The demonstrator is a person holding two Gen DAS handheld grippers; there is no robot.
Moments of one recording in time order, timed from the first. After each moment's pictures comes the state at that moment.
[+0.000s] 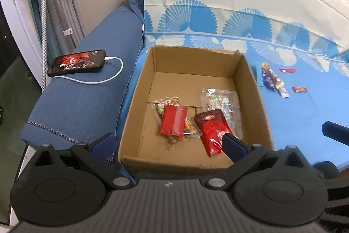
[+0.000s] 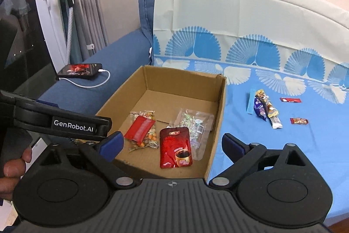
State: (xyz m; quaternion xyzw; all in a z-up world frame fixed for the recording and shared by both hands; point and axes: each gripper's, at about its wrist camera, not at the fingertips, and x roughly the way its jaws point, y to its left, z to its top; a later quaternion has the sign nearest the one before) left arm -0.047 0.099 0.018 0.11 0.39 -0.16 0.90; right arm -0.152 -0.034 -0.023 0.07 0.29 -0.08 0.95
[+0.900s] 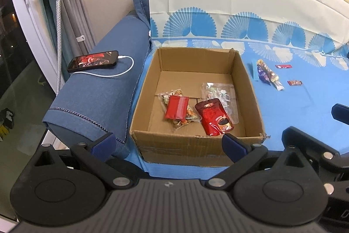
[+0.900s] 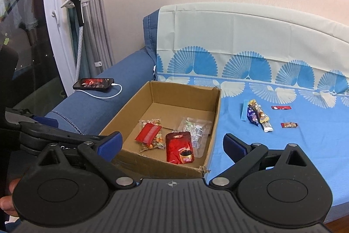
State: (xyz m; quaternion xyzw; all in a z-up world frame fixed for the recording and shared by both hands) left arm -0.119 0.117 0.030 0.13 0.36 -0.15 0.91; right arm -0.227 -0.007 -0.002 0.06 0.24 -0.08 0.97
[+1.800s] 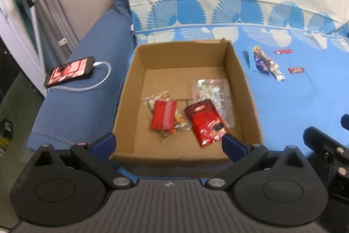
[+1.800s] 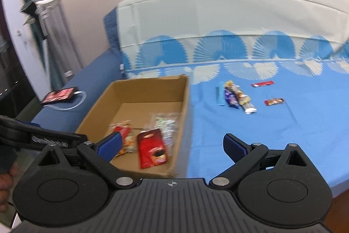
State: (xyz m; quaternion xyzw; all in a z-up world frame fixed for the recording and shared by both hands) left arm -0.059 0.047 0.022 0.18 0.40 -0.16 0.88; right arm -0.204 -0.085 -0.032 0.15 0.25 -0.15 0.94
